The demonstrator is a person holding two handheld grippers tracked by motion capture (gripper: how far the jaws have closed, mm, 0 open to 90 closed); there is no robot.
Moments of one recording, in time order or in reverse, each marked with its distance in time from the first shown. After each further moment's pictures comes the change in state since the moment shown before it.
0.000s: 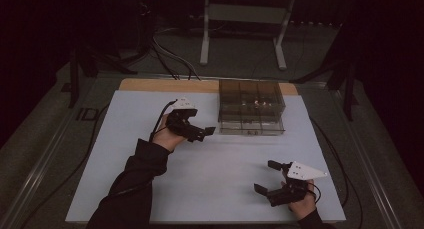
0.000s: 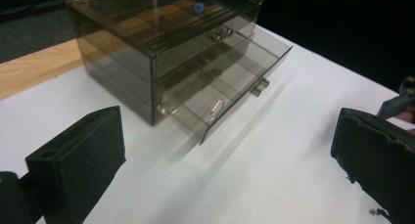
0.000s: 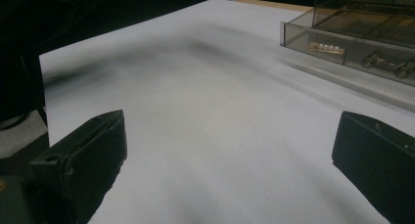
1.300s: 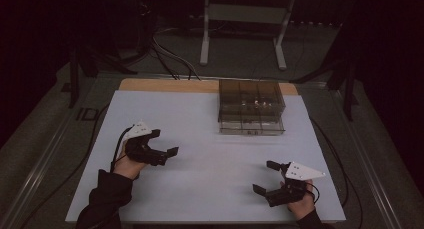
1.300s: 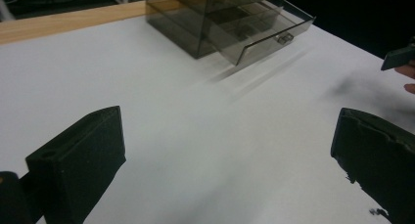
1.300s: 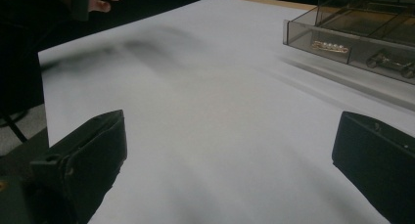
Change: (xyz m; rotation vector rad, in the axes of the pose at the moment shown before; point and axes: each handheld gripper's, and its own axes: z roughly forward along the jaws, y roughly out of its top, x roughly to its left) left arm 0.009 -0.089 -0.086 -0.051 0.102 -0.077; right arm 0.002 0.000 0.003 0.014 -0.004 -0.006
